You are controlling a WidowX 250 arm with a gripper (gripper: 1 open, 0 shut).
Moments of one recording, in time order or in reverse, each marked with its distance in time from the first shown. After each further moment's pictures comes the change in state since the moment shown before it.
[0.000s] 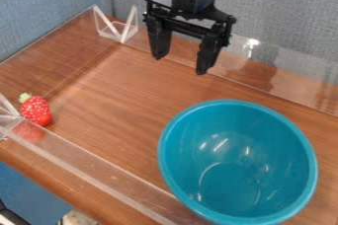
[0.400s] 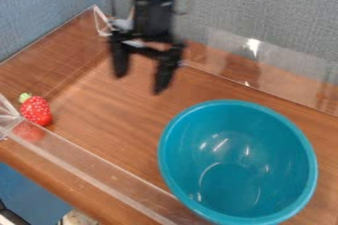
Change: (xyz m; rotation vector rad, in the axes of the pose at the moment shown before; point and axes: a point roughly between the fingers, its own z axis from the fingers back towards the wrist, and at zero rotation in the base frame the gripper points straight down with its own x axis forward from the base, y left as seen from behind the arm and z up) arm -0.028 0.061 -0.034 0.013 0.076 0.031
